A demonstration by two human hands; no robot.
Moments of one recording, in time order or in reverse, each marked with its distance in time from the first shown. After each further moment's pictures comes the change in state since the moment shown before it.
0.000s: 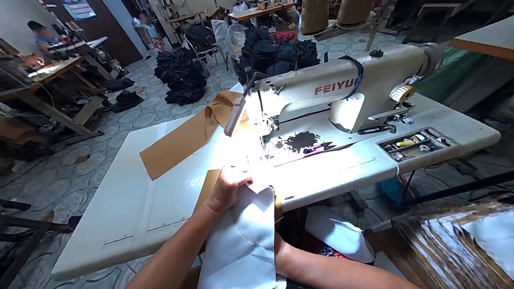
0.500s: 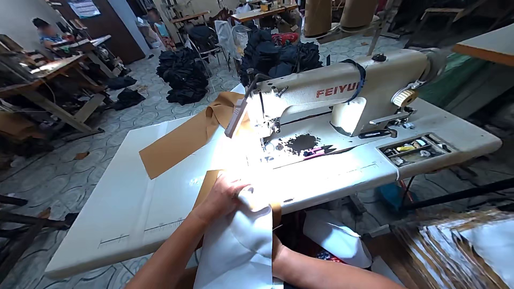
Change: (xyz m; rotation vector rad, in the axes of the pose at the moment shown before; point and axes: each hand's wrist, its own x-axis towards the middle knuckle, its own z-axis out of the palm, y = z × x) left_hand -0.006 0.014 -0.027 -0.057 -0.288 -0.143; right_hand 0.001 0.003 -0.002 0.032 -0.164 0.083
